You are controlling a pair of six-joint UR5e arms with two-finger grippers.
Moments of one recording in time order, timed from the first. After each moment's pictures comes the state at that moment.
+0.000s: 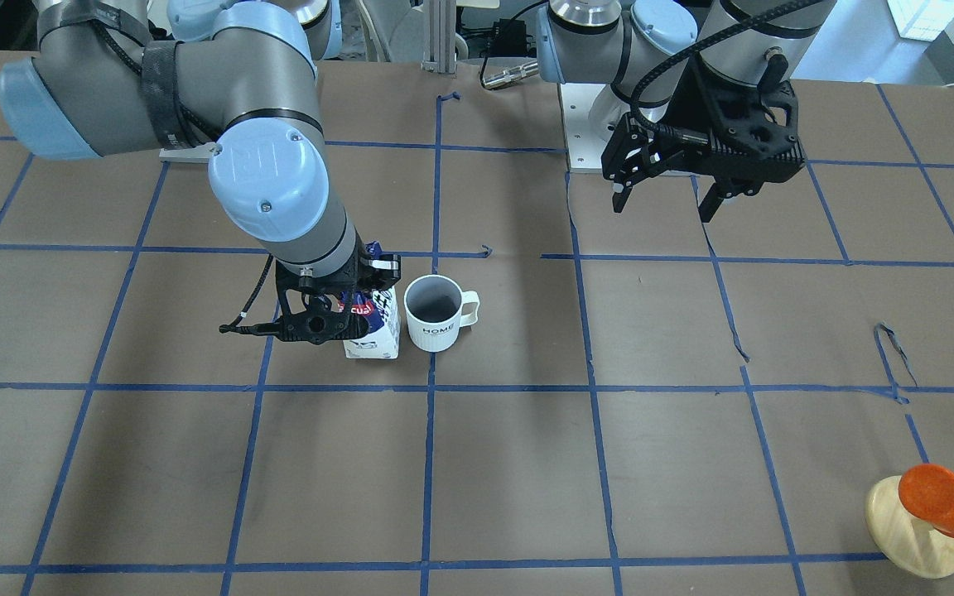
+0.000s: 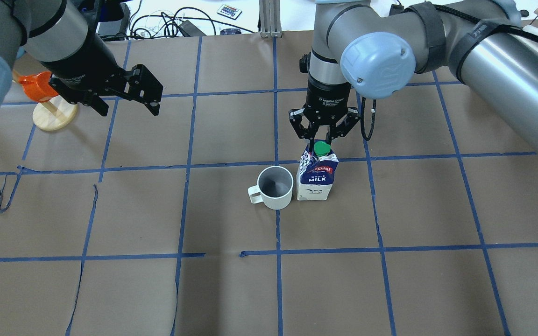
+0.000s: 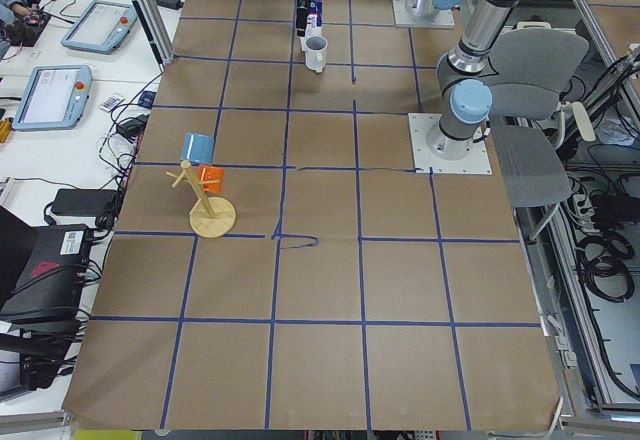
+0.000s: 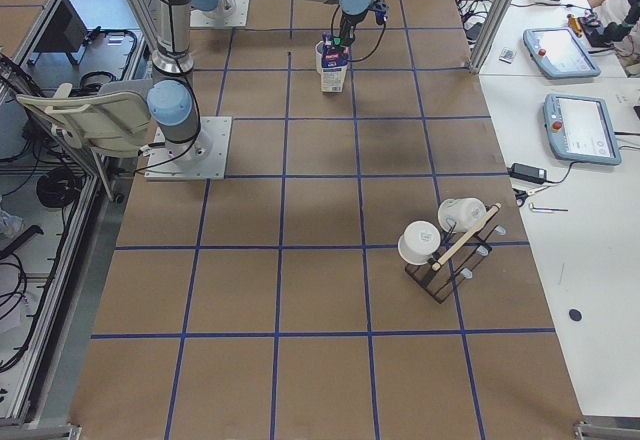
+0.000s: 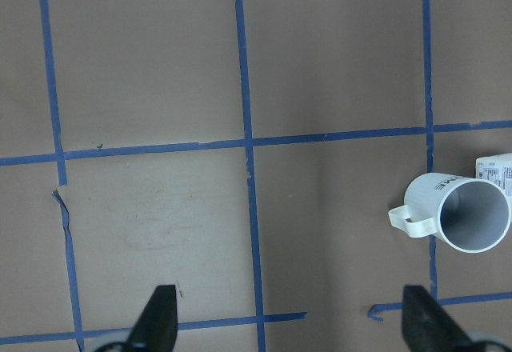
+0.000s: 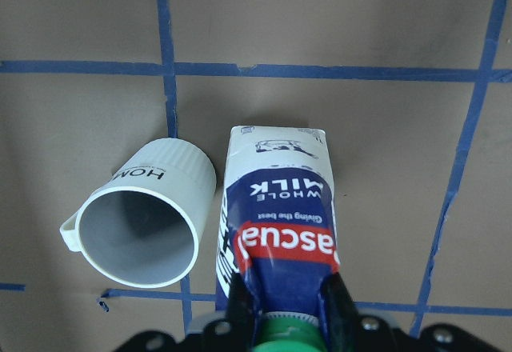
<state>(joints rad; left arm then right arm) -1.56 -1.52 -1.60 -1.52 1.52 0.07 1.79 -1.25 1.50 -1.58 -1.46 0.17</state>
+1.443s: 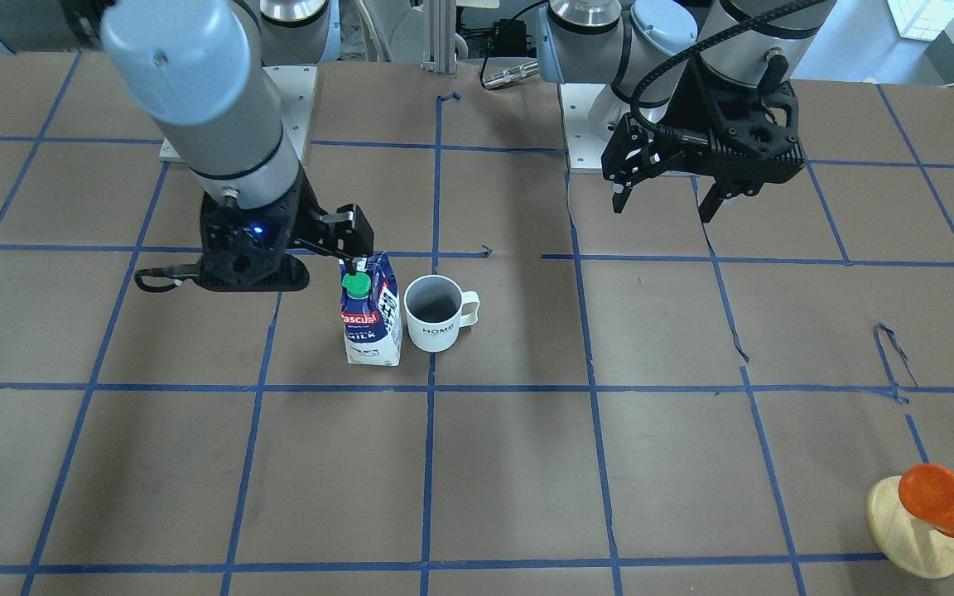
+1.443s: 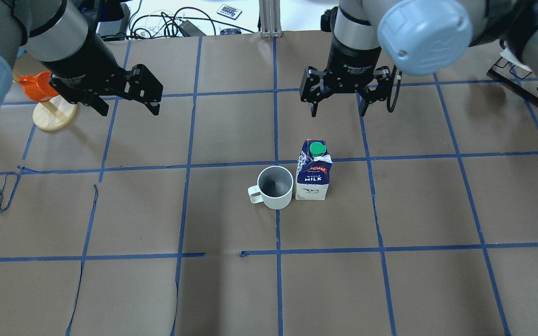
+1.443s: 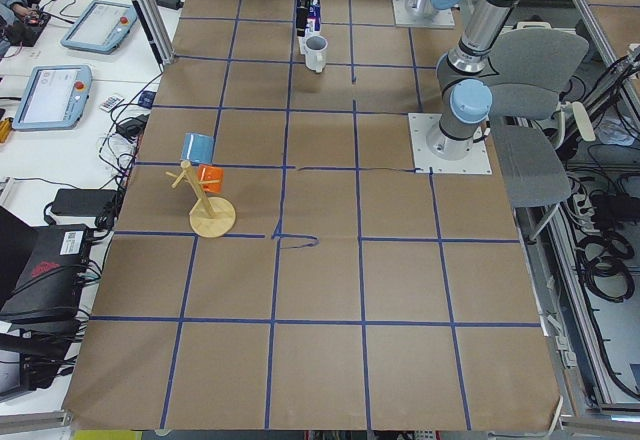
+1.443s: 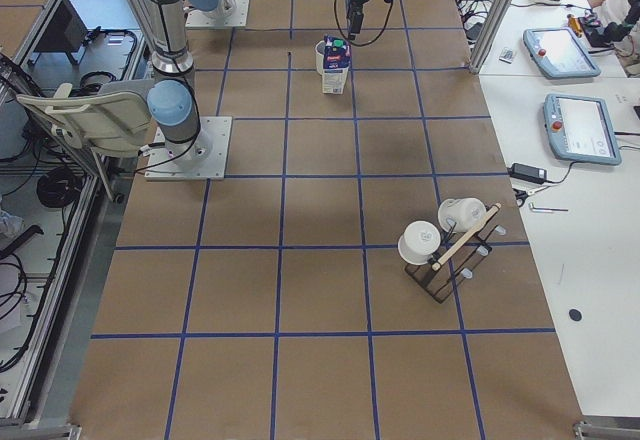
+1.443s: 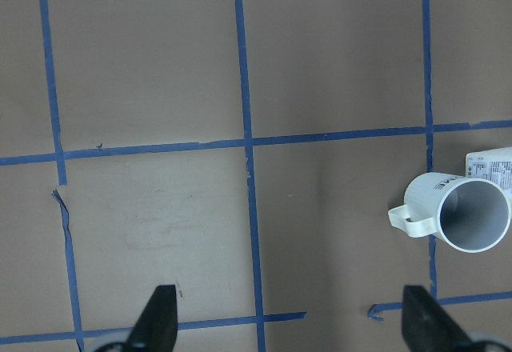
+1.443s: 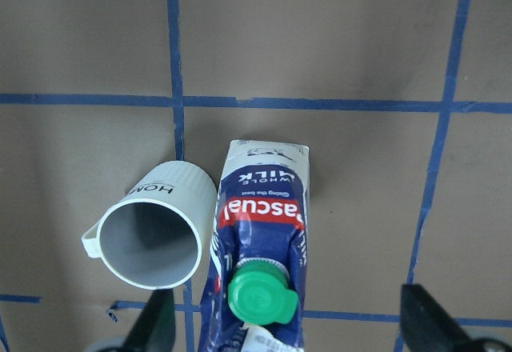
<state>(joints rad) -1.56 -1.52 -1.60 -1.52 1.52 0.07 1.72 -1.39 1.46 -1.58 -1.50 0.16</state>
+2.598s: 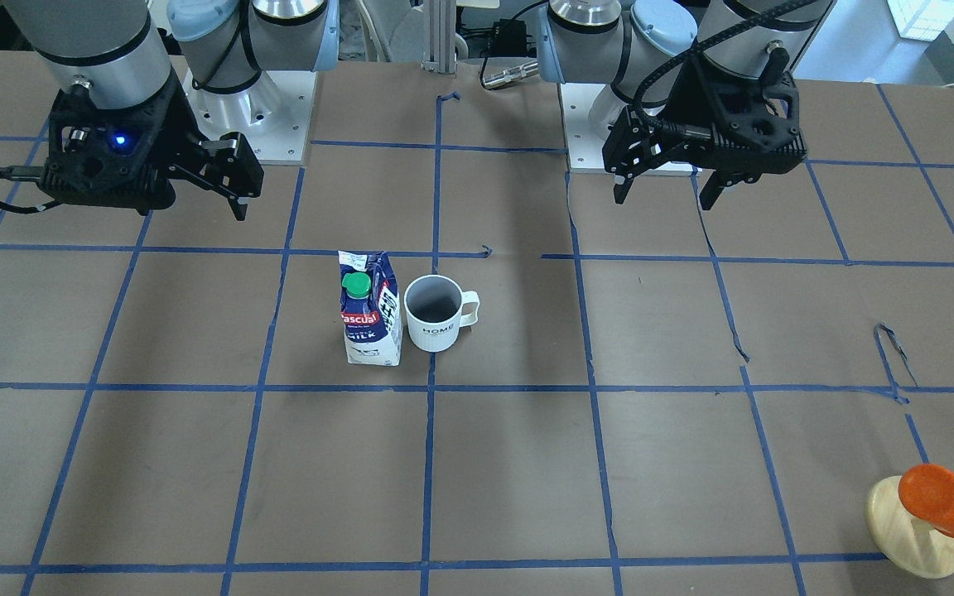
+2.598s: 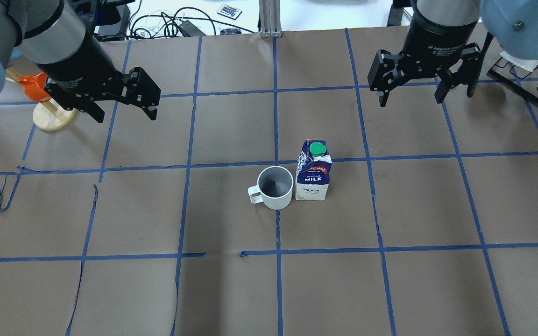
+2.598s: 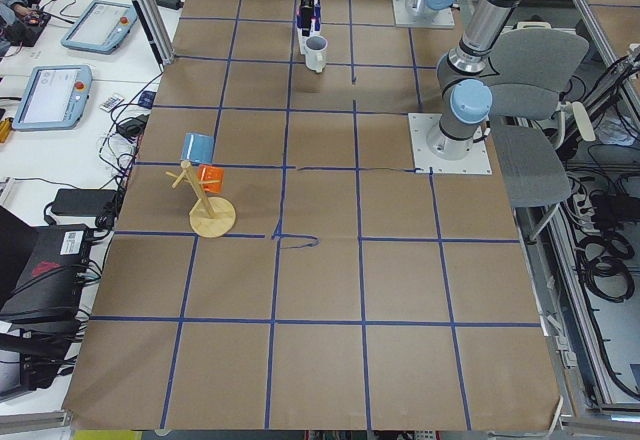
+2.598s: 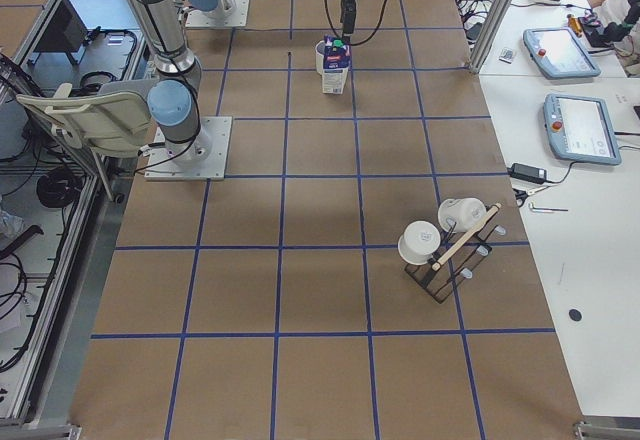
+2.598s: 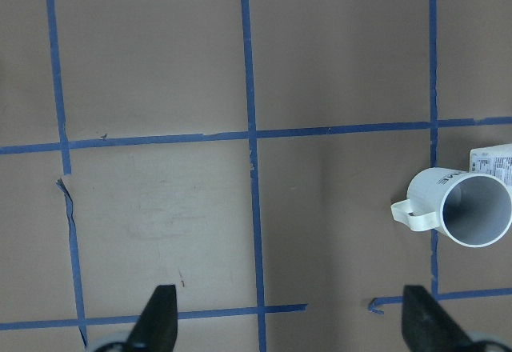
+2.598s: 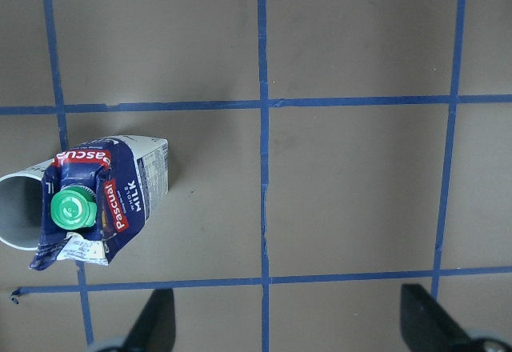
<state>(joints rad) -1.56 -1.51 -1.59 -1.58 1.53 0.01 1.59 -1.52 1.47 -1.47 -1.60 0.04</state>
